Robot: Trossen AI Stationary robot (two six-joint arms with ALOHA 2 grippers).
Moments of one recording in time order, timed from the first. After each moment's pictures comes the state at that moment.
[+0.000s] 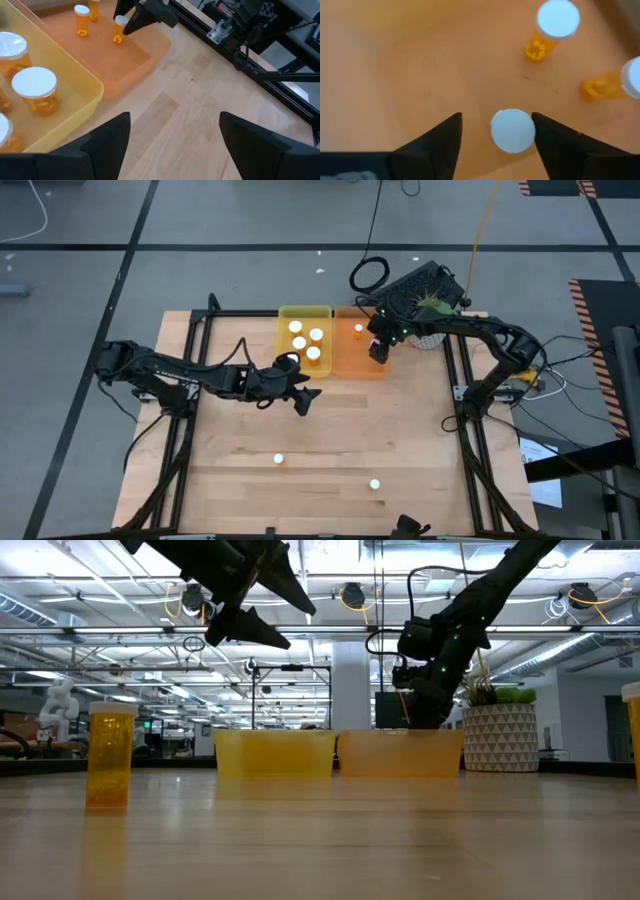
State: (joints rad) left arm -0.08 1.42 0.94 -0.07 -0.34 -0.68; right arm -0.71 1.62 0.95 -0.42 -0.21 -0.21
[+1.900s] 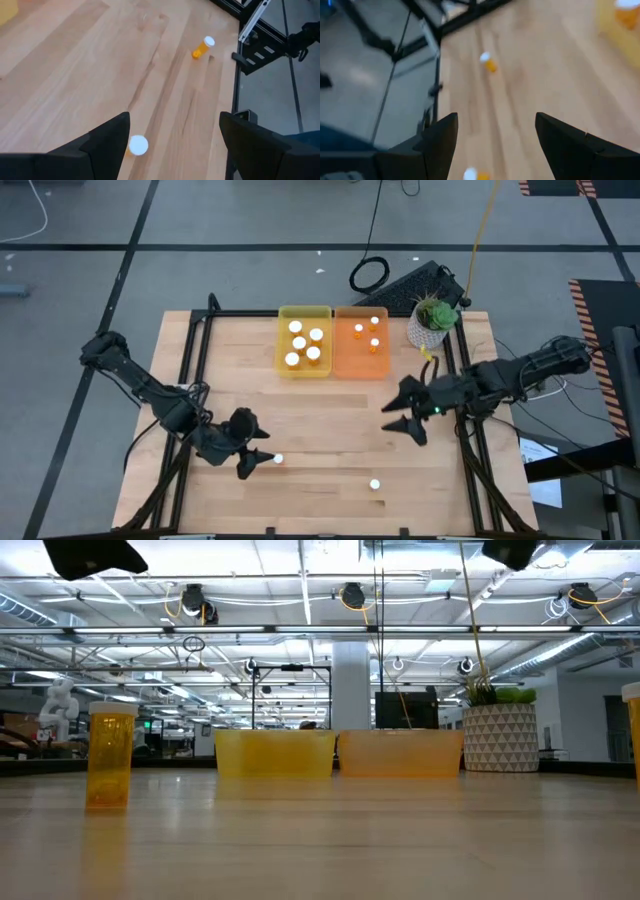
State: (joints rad) left arm -0.64 1.21 0.94 -0.49 -0.43 -0.96; right arm 0.33 1.00 0.96 -0.53 0.08 0.65
